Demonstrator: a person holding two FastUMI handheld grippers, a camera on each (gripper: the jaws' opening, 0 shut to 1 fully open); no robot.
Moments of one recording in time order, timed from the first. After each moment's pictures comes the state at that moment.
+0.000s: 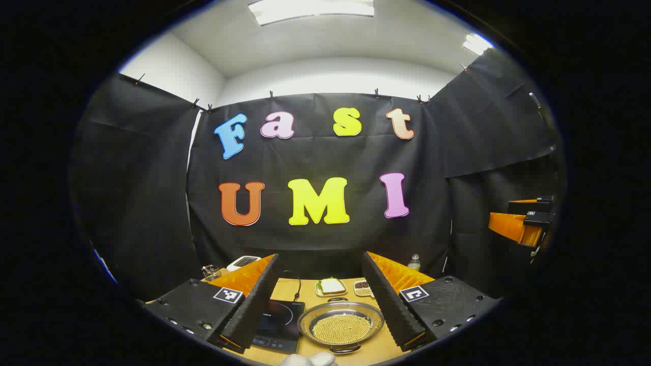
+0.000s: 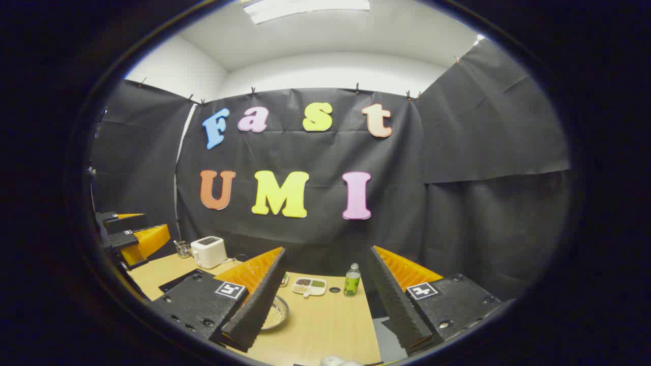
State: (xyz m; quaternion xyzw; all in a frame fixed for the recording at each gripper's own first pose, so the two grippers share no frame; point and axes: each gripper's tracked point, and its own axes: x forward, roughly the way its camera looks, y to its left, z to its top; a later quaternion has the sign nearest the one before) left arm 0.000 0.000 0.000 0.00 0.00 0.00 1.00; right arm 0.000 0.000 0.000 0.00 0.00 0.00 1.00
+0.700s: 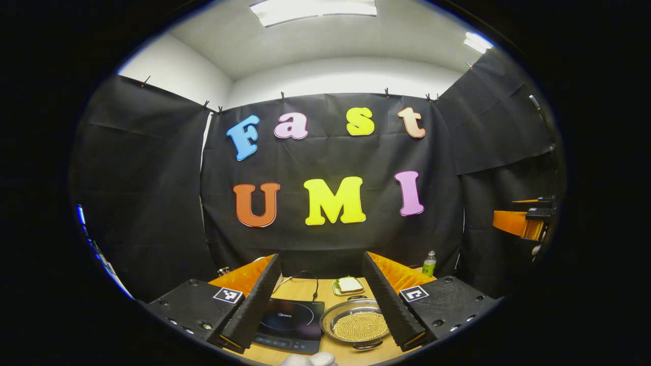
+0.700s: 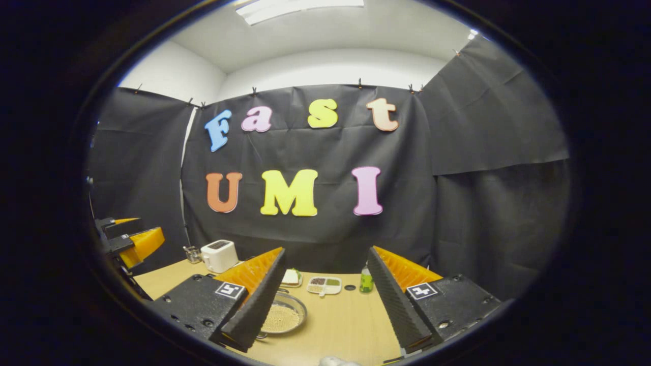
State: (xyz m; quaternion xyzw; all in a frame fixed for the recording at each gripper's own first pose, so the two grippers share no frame) left arm -0.012 0.050 -0.008 0.01 0.00 0.03 1.00; right arm 0.016 0.046 -0.008 0.03 0.01 0.03 1.00
